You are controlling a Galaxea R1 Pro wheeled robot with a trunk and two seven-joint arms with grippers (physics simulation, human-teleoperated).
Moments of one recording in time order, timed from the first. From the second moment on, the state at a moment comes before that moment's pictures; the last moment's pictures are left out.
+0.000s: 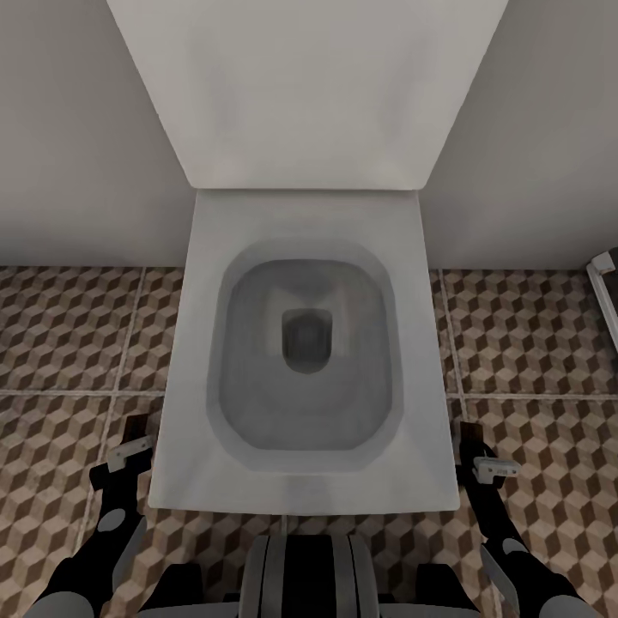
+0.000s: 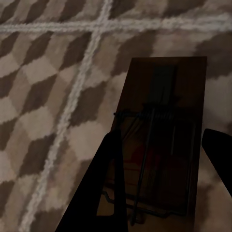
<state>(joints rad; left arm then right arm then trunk) -0.49 0.13 0.15 -0.67 0.02 -0.38 0.34 -0.53 -0.21 0.08 -0.40 -0.18 -0.74 -0.01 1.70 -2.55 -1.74</state>
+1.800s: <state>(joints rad) -0.49 0.13 0.15 -0.67 0.02 -0.38 0.34 -0.53 -0.21 0.08 -0.40 -0.18 -0.74 -0.01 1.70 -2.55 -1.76</state>
